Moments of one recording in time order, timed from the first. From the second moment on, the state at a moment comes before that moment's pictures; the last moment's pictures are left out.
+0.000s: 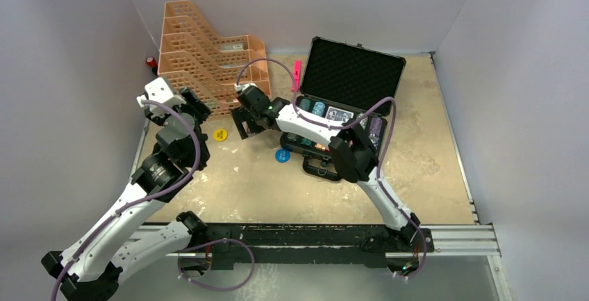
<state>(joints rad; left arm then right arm) -0.70 0.78 1.00 -0.22 -1.16 -0.31 0.90 2.36 2.03 -0.56 0.17 0.33</state>
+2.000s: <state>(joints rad) -0.67 0.81 0.97 -0.20 -1.14 -0.30 1.13 2.40 2.05 -0.77 0.26 0.35</state>
